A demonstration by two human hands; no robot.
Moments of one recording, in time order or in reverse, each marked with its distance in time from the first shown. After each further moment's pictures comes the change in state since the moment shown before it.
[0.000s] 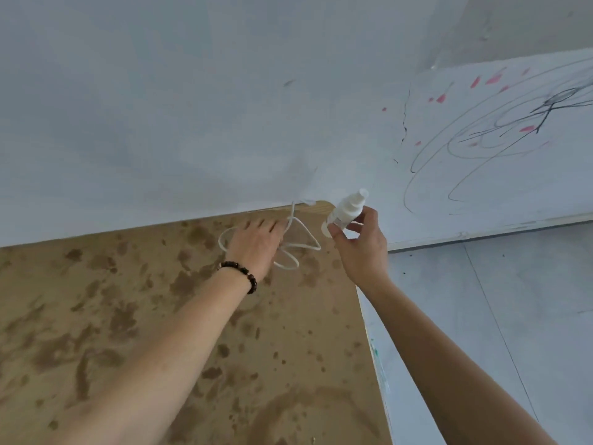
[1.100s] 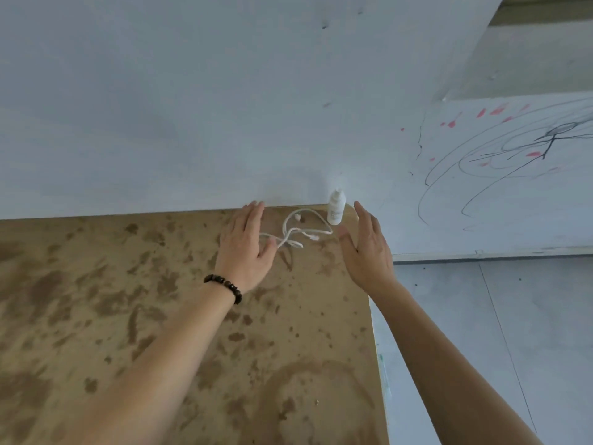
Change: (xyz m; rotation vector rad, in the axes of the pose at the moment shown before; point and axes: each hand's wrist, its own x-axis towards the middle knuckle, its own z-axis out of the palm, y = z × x) left_hand -0.093 0.001 -0.089 -0.480 0.110 -0.367; right_hand -0.046 -0.045 -0.023 -0.221 -0.152 -0.250
